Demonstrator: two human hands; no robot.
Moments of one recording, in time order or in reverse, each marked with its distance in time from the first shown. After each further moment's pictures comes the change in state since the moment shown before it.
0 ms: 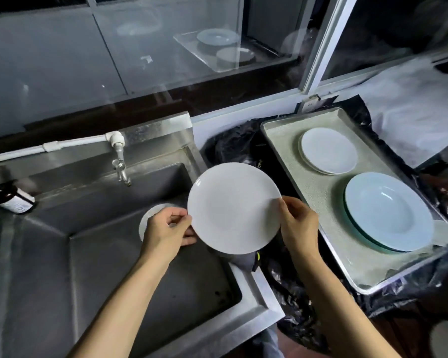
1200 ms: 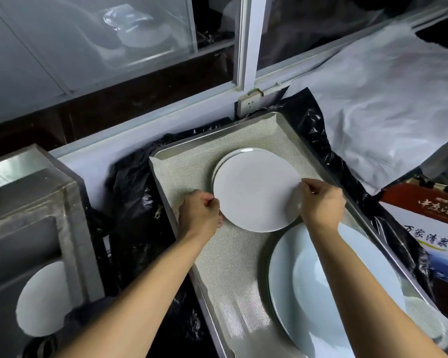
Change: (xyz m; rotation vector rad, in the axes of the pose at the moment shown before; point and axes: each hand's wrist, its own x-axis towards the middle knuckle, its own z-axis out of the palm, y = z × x) left_hand 0.178 0.022 0.433 0.301 -0.056 0.094; right_hand 0.375 0.125 -0.172 -0.362 0.267 0.118
